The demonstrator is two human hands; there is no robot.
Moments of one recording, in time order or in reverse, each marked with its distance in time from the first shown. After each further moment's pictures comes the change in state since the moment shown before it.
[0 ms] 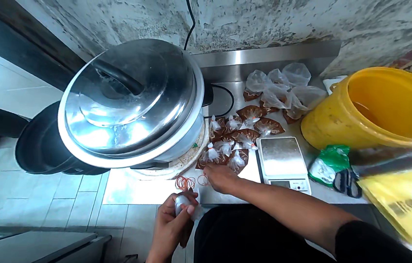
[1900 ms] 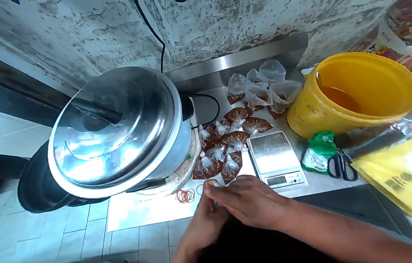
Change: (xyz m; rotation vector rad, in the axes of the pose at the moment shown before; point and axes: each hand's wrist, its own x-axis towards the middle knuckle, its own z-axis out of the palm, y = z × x) left_hand 0.050 0.014 0.083 0.101 -0.378 -0.264; right_hand -0.137 -0.027 -0.065 -0.096 0.742 -0.491
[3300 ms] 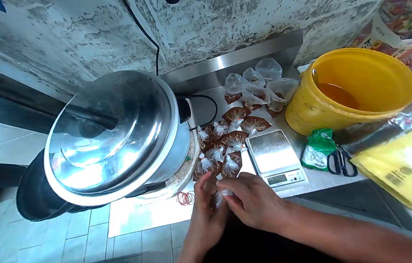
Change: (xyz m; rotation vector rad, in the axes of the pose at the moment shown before) left_hand 0.013 0.000 0.005 0.246 0.145 0.364; right_hand 0.000 -0.006 0.004 0.068 0.224 0.197
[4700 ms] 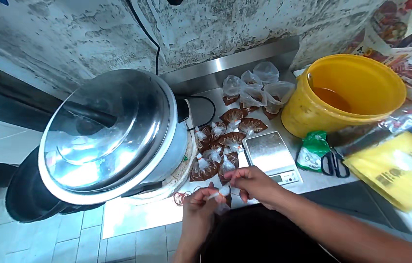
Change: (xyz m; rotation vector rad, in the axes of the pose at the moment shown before) left_hand -0.009 -0.007 -0.005 -0.251 0.129 -0.220; right_hand 0.000 0.032 -0.013 0.775 -0.330 1.115
